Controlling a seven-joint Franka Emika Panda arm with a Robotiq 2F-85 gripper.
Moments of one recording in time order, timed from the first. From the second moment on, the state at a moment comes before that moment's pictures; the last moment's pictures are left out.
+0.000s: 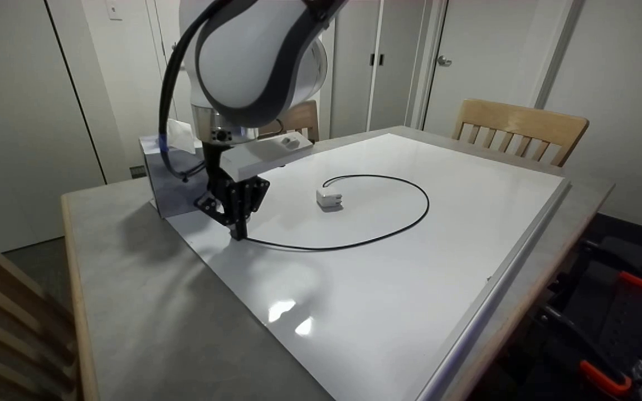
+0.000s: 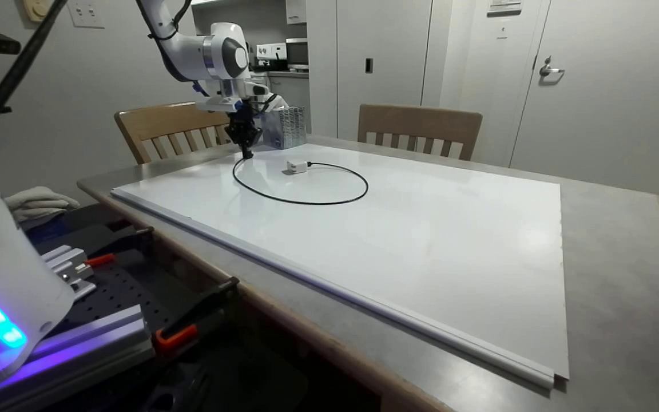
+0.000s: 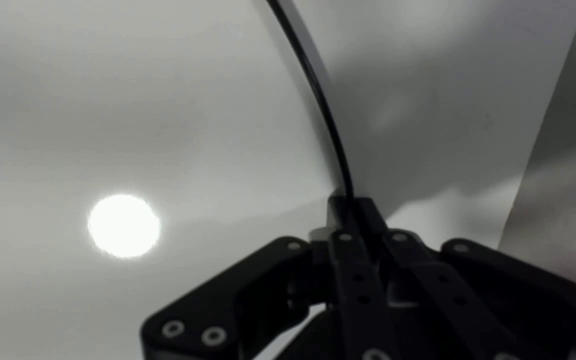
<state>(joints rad) 0.45 0.82 0.08 -1.61 -0.13 2.46 0.41</state>
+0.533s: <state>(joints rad) 0.48 0.78 0.01 -1.65 -0.13 2.40 0.56</state>
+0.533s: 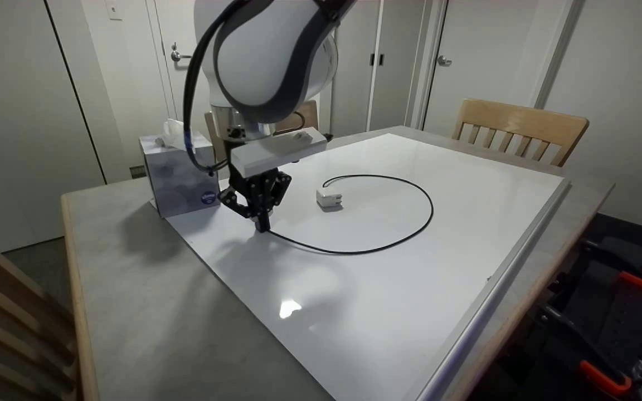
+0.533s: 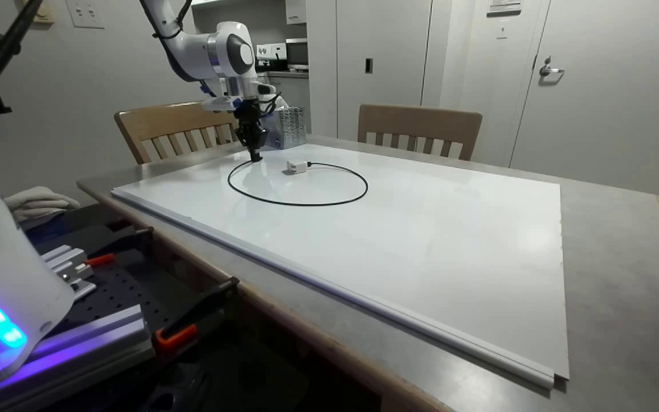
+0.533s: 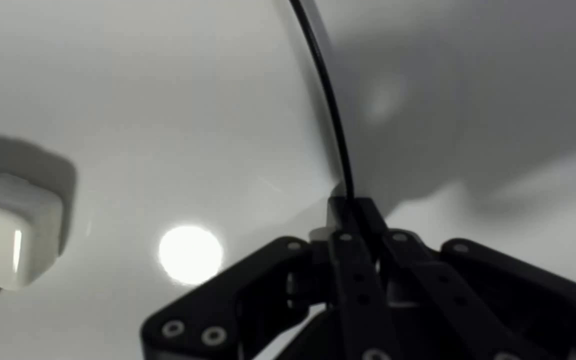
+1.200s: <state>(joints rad) 0.48 0.77 -0.01 -1.66 -0.15 2.30 0.58</state>
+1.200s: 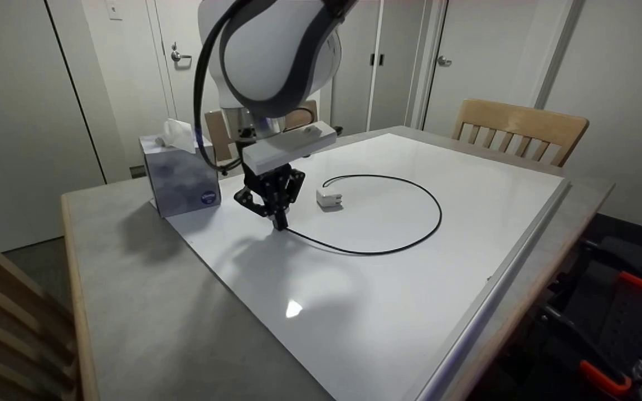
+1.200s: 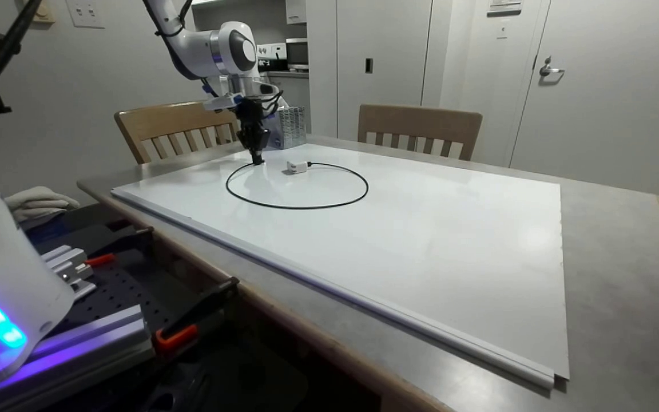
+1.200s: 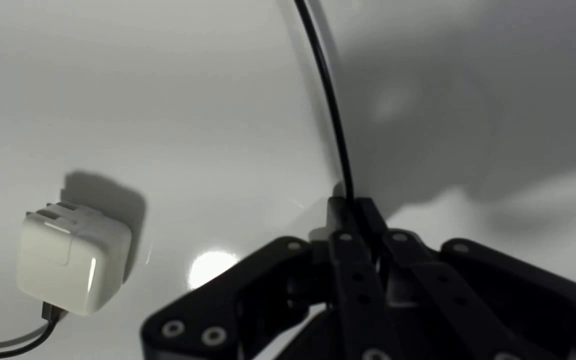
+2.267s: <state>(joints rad) 0.39 0.77 -0.12 -1.71 -0.09 2.61 0.81</state>
